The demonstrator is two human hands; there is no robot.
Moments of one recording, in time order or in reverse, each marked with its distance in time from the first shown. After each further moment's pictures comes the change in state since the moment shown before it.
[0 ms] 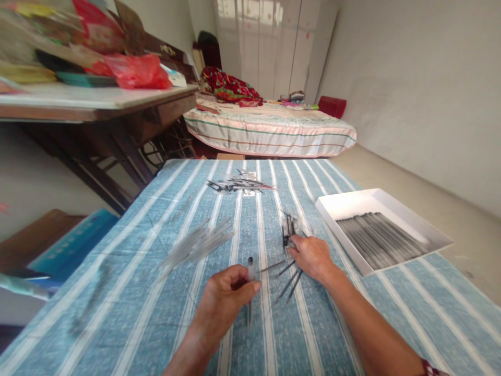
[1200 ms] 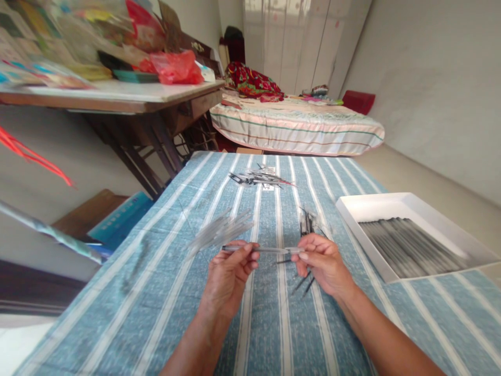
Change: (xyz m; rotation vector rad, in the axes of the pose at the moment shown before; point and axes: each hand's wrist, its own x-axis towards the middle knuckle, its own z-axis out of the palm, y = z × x) left_hand 0.006 0.001 -0.014 -0.875 0.209 -0.075; right_hand -0.025 -0.033 0.000 2.001 -0.097 -0.083
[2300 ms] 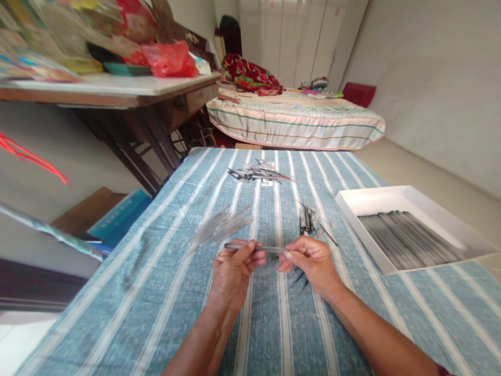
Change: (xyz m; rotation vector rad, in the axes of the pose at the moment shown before) left_hand 0.002 -0.013 0.000 0.048 0.041 0.023; right_hand -0.005 0.019 0.014 -0.267 0.063 -0.060
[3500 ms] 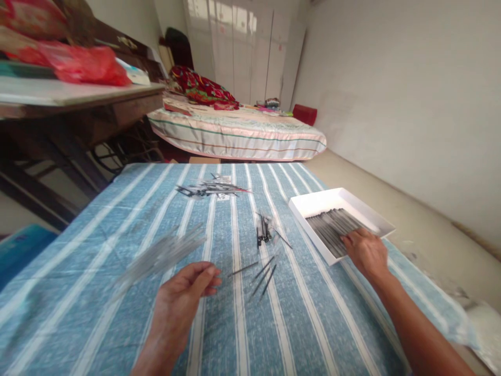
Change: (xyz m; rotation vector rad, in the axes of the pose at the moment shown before) left_hand 0.003 0.006 0.005 0.596 -0.030 0.156; right_hand -0.051 -0.062 -0.204 -2.064 0.589 0.061
